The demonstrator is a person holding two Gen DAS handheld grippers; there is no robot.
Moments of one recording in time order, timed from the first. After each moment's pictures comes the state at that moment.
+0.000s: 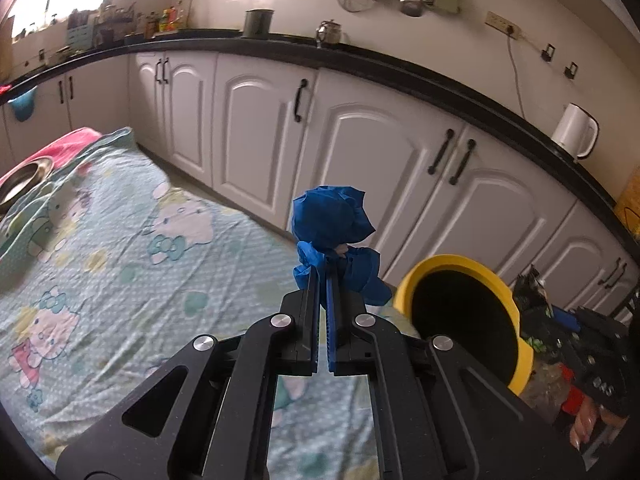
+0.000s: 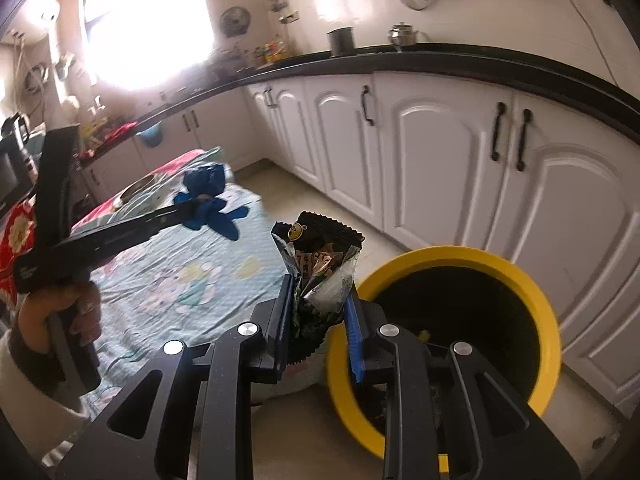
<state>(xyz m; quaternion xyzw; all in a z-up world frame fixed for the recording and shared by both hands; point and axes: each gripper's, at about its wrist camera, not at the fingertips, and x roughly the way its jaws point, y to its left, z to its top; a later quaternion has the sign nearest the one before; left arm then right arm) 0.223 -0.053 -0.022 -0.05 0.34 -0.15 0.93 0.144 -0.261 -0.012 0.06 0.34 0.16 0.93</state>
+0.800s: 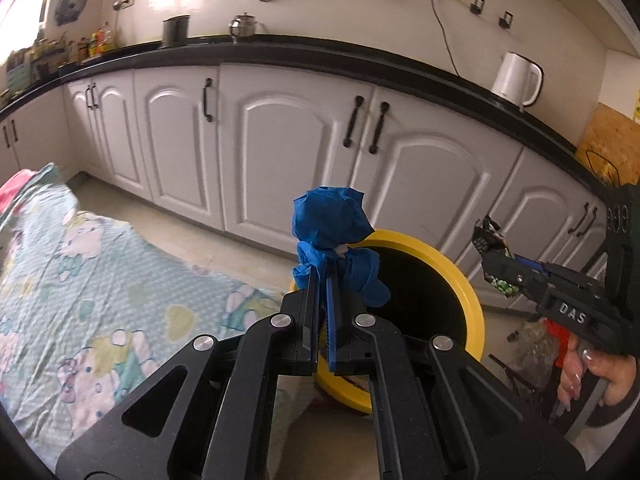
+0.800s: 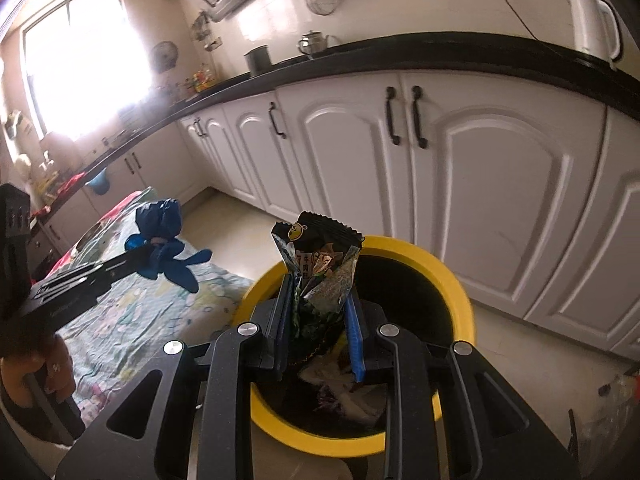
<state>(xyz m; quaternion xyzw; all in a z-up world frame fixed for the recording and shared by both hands) 0.200 -0.162 -0.026 0.01 0.34 -0.24 0.91 0.128 -0.367 -0.026 0.13 0.33 0.06 0.93</state>
